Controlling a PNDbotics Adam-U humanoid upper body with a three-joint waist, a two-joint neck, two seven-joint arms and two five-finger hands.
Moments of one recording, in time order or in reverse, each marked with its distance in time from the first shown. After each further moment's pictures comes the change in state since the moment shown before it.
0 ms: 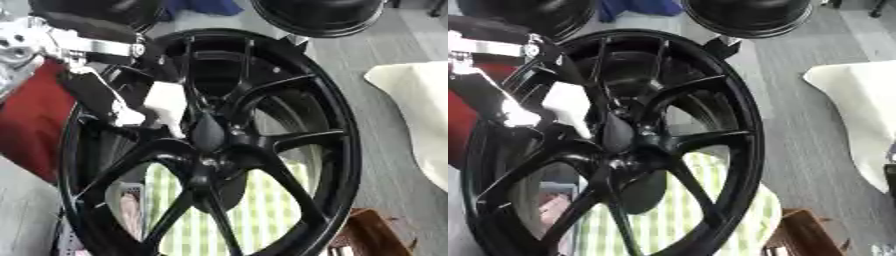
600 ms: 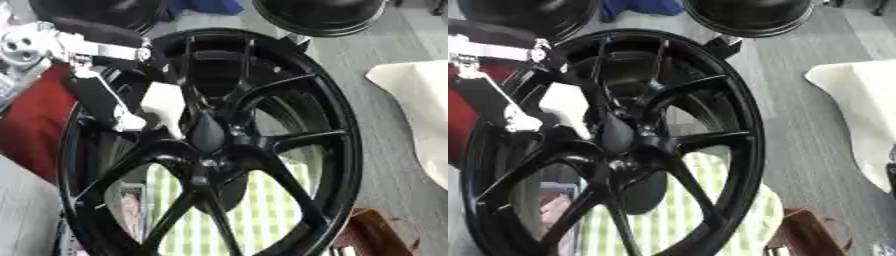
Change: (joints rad) left arm -0.001 -0.006 -0.005 0.012 0.001 -0.015 0.001; right arm -0.006 0.002 0.000 0.000 -0.002 0.008 -0.008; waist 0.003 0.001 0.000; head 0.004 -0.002
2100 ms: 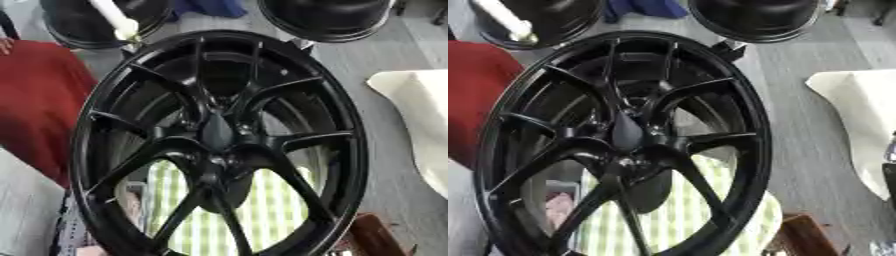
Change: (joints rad) left arm 0.377 0.284 0.515 -0.145 0.427 0.135 0.517; right arm 0.034 0.000 -0.023 0.000 -0.002 -0.021 -0.010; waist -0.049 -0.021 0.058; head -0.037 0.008
